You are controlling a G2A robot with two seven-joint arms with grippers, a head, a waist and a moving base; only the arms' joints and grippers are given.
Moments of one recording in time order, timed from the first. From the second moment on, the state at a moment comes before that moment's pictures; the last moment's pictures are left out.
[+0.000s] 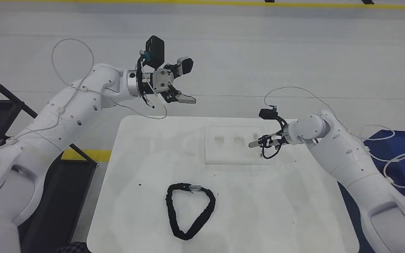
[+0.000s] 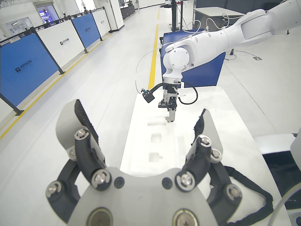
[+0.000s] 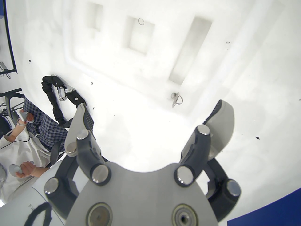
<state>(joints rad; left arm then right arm) 0.09 -0.85 -0.17 -1.08 0.64 -1.01 0.40 -0.54 -1.12 0.65 -0.90 -0.21 -0.16 1.11</state>
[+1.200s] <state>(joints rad) 0.09 -0.85 -0.17 -1.08 0.64 -1.01 0.40 -0.52 -1.22 0.54 -0.81 -0.45 -0.03 1.09</state>
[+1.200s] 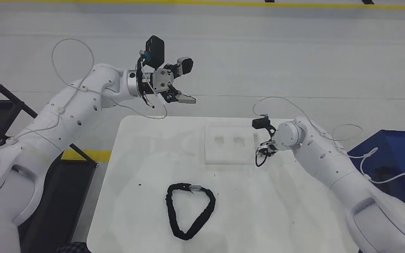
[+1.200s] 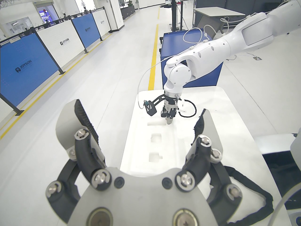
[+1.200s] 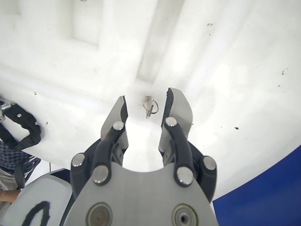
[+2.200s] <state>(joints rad) 0.09 -0.85 -0.17 -1.08 0.64 -1.01 0.40 -0.51 -1.24 0.57 -0.84 -0.54 0.04 1.13</state>
